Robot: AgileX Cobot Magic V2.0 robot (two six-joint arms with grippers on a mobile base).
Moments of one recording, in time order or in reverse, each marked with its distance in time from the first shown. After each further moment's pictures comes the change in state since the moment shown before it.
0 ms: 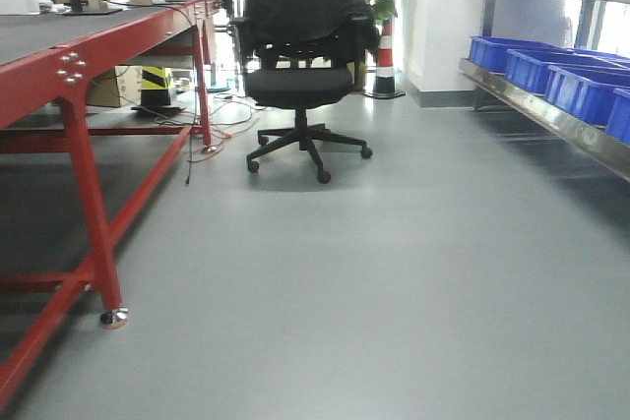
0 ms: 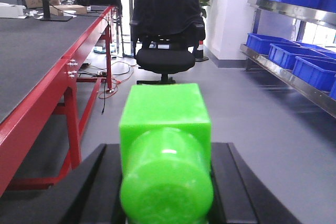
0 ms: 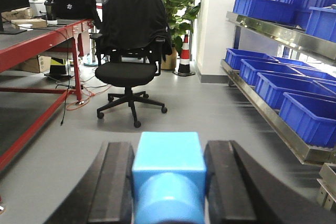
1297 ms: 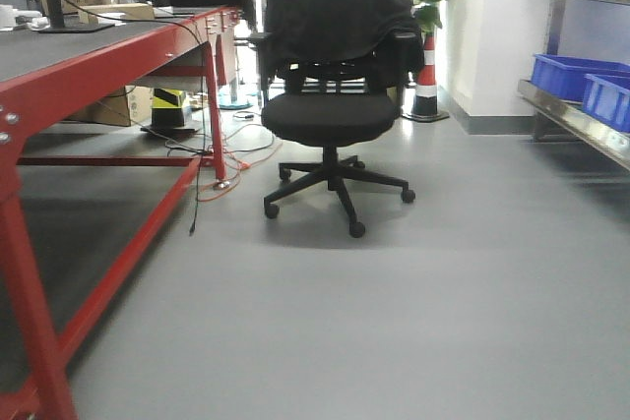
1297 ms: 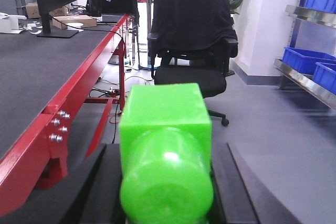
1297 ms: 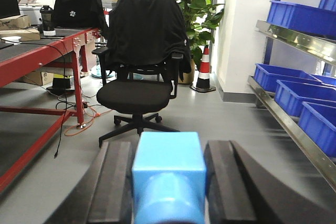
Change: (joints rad) left arm 0.000 0.000 0.000 0.000 0.000 0.000; right arm 0.000 -0.002 0.000 0.000 0.000 0.000
